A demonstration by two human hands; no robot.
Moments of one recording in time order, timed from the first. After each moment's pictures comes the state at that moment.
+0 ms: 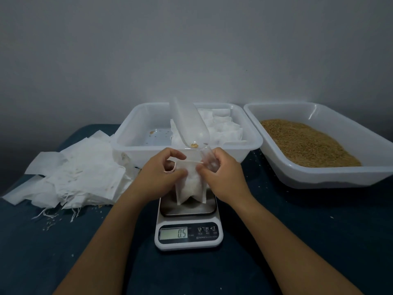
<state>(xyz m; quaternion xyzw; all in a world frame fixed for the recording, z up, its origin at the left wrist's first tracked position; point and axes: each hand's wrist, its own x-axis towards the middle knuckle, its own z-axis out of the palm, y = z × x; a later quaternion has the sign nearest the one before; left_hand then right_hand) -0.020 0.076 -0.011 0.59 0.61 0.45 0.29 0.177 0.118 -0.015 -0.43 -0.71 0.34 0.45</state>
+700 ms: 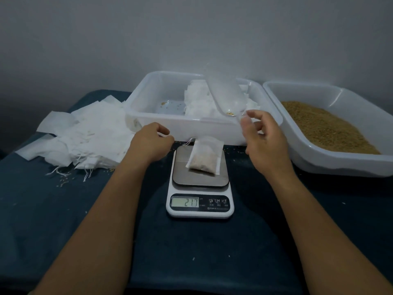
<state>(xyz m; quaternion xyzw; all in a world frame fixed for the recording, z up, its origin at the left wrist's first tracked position) -0.058 0.085 -0.020 0.45 0.78 0.37 0.21 0.212 0.119 0.005 -0.46 -0.71 0.26 0.47</state>
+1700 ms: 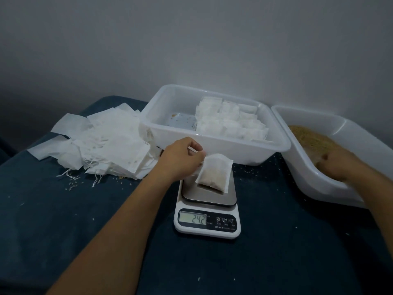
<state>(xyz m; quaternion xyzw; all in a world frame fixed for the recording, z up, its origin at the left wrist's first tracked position) -0.022 0.081 -0.015 0.52 0.70 0.41 0.26 0.391 0.298 0.014 -0.71 -0.69 -0.06 -0.10</state>
